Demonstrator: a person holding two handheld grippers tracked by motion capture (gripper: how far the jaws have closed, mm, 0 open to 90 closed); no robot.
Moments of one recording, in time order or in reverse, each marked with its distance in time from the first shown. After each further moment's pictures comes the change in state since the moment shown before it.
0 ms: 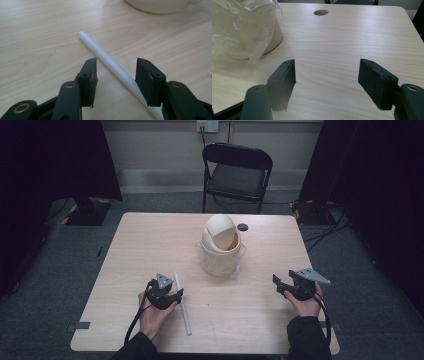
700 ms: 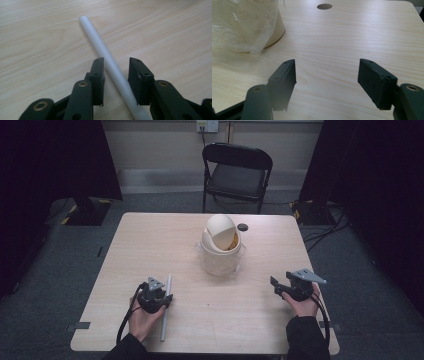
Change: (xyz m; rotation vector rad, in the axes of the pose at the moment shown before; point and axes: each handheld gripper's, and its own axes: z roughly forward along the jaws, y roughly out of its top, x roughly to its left) left arm 0.028 -0.021 -0.017 0.074 -0.040 0.020; right arm 0.003 -0.004 0.005 0.029 0.013 -0.019
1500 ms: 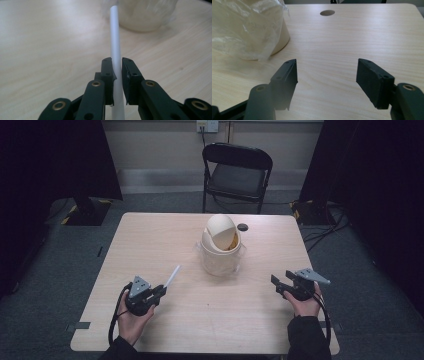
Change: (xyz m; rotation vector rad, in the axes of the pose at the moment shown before) left arm 0.007 0.007 -0.044 -0.307 -0.078 0.044; right arm -0.004 0.004 -0.005 -0.046 0.042 0.044
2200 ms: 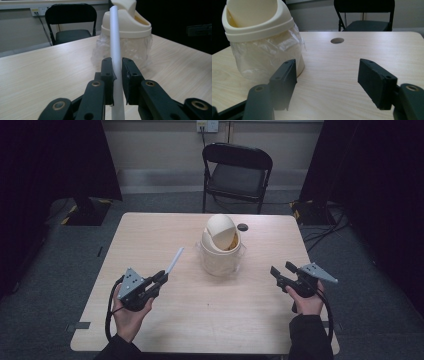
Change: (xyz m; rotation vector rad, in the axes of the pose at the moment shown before) left arm -0.012 0.040 -0.022 -0.238 -0.065 0.049; right arm 0.010 0.025 -0.012 -0.160 0.065 0.022
